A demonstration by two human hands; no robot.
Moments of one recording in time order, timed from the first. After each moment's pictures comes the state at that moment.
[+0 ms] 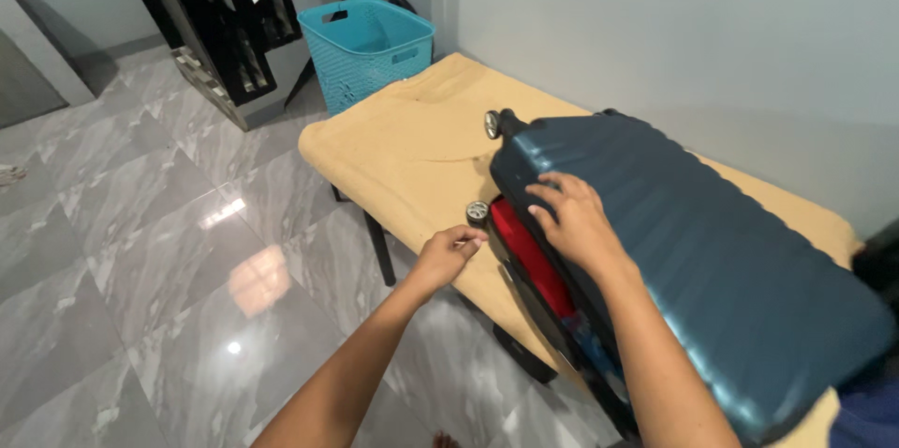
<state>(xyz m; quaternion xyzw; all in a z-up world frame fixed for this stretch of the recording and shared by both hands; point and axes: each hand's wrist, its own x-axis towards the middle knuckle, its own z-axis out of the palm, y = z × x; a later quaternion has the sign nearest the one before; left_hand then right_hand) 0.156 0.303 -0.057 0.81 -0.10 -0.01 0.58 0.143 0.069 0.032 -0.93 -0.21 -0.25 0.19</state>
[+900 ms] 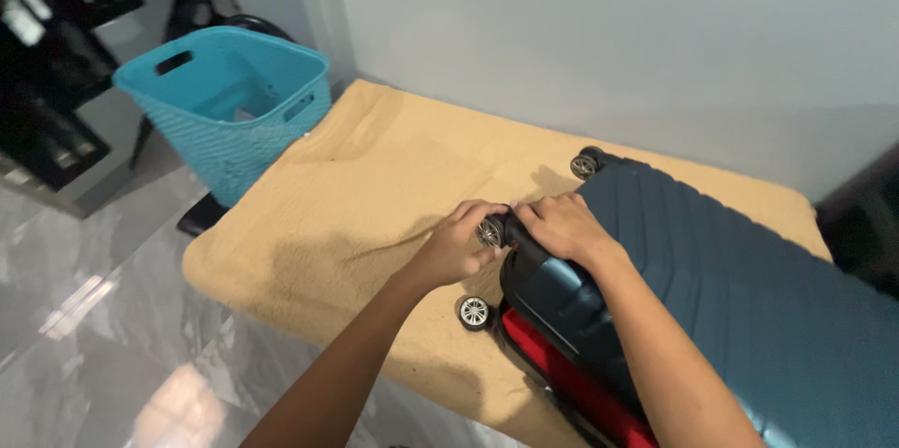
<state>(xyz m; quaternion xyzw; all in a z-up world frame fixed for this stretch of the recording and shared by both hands) 0.434 0.302 -0.003 0.74 -0.48 0.03 0.48 0.365 0.094 0.060 -0.99 0.02 -0.03 0.14</state>
